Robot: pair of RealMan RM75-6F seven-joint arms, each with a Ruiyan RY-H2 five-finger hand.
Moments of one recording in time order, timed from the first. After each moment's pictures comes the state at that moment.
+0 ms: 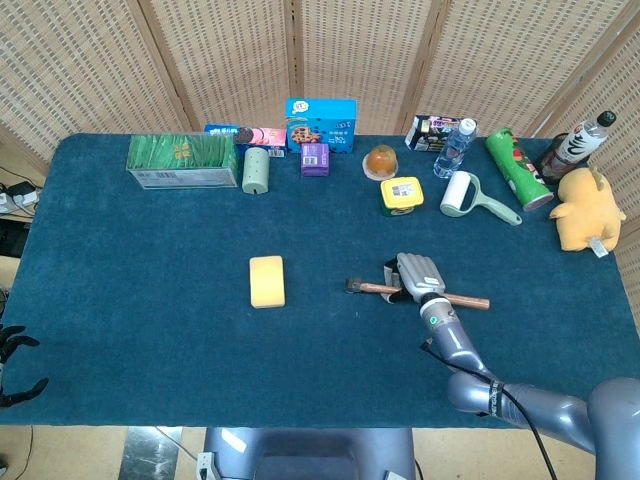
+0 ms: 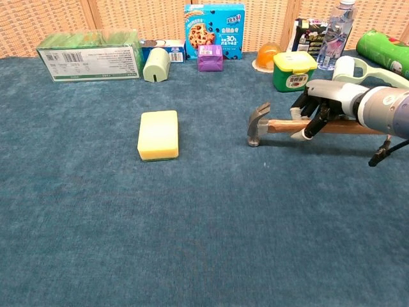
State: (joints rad) left arm 0.03 -1.18 -0.01 -1.48 1.37 1.38 -0.12; right arm 0.83 -1.58 0.19 -1.36 -0.73 0.84 -0.17
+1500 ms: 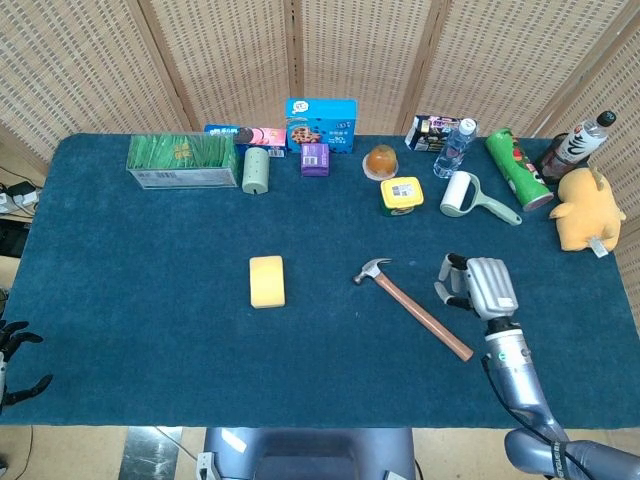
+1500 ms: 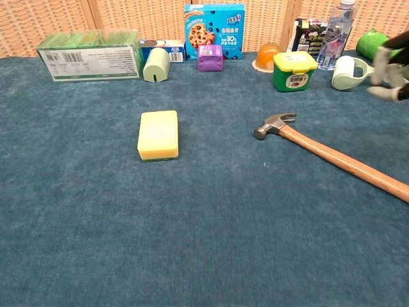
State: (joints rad) left arm 0.03 -1.21 -0.02 -1.46 1.40 1.43 -0.12; right arm 0.49 -1.43 0.14 -1.48 -1.25 1.33 0.01
